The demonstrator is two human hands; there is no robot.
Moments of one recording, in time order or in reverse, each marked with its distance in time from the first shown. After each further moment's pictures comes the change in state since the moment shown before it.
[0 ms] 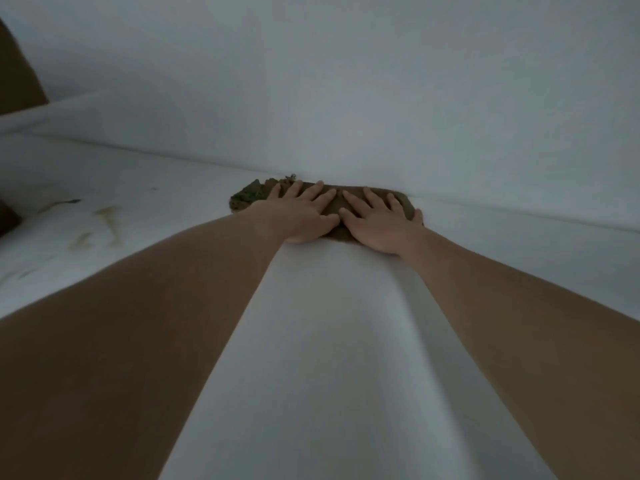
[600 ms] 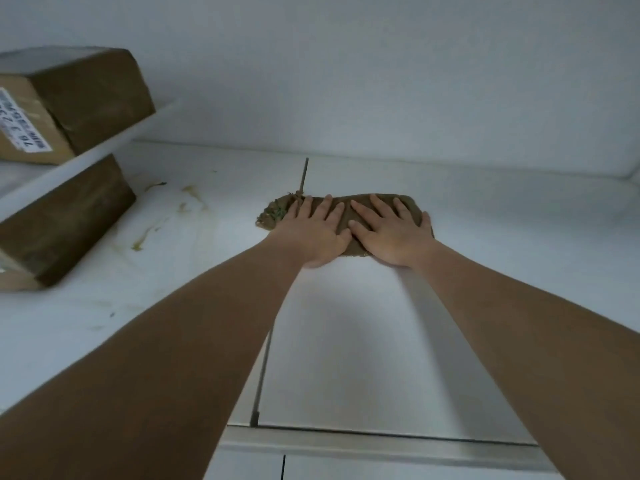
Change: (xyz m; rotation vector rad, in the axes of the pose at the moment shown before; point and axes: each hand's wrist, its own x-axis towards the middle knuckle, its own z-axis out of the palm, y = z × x) left_hand -0.152 0.009 0.020 0.055 -0.001 0.058; right_hand -0.134 -0.037 0.031 -0.014 0.027 0.002
